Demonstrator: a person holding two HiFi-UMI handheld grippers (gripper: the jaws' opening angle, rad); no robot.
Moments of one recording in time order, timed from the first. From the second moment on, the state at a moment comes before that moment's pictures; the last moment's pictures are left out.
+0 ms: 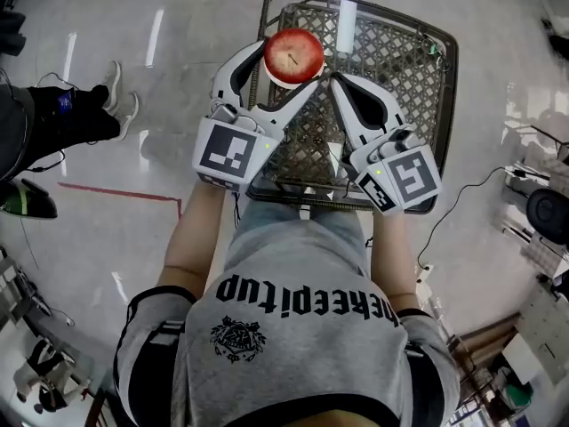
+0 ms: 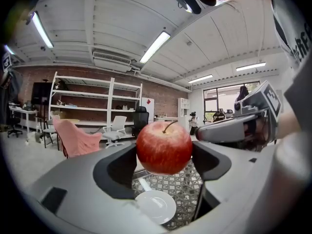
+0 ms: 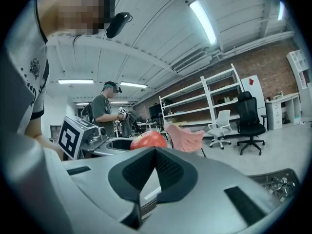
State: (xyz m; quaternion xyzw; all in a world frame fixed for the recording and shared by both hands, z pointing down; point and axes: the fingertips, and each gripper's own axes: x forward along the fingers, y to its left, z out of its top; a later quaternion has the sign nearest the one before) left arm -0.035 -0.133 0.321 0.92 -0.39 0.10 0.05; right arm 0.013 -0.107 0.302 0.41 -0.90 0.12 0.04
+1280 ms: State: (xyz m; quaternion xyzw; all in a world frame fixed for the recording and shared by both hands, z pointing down) left arm -0.032 -0.177 0.445 0.91 -0.38 0.14 0.10; right arm 0.006 -0.144 0.384 0.40 -0.89 0.17 0.11
